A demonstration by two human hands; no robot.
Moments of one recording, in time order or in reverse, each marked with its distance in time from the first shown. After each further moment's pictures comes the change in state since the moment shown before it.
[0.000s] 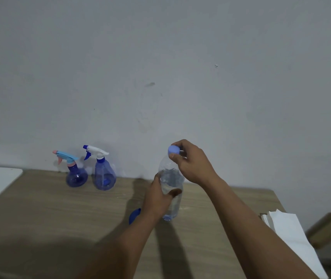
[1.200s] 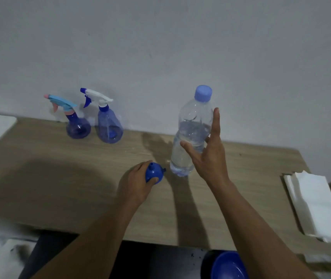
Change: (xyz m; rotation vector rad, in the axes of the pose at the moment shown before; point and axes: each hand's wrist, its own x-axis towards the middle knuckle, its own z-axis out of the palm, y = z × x) left_hand -0.012 -0.150 -0.052 0.500 -0.023 0.037; right_hand -0.044 0.094 0.092 0.030 0.255 -0.058
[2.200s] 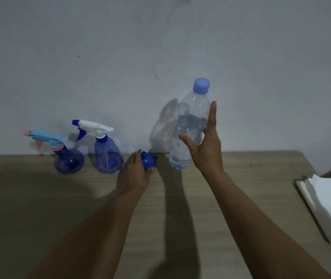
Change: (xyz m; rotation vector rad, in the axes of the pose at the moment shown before) left_hand 0.144 -0.034 -0.024 0.050 0.017 0.018; right_hand 0.092 -0.001 0.071 -0.013 0.167 0.153
